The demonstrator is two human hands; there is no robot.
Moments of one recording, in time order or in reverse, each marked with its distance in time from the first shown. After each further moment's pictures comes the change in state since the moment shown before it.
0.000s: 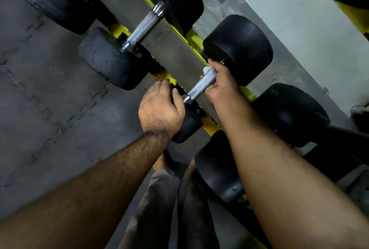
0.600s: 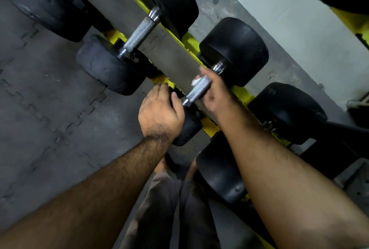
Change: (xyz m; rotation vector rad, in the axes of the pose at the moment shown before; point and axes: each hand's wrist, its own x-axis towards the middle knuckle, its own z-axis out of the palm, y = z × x) left_hand 0.000 -0.001 0.002 0.000 -0.022 -0.004; right_hand 0.000 0.018 -0.018 -0.182 -0.144 0.063
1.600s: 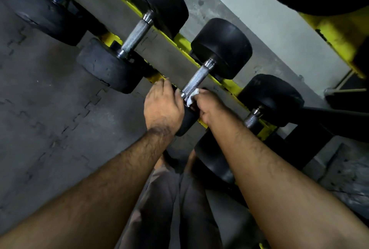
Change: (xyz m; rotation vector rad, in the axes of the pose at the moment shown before) left_hand -0.003 -0.001 -0.011 0.013 -0.087 0.141; right_hand -0.049 0.039 0.000 -0.406 0.116 -0.076
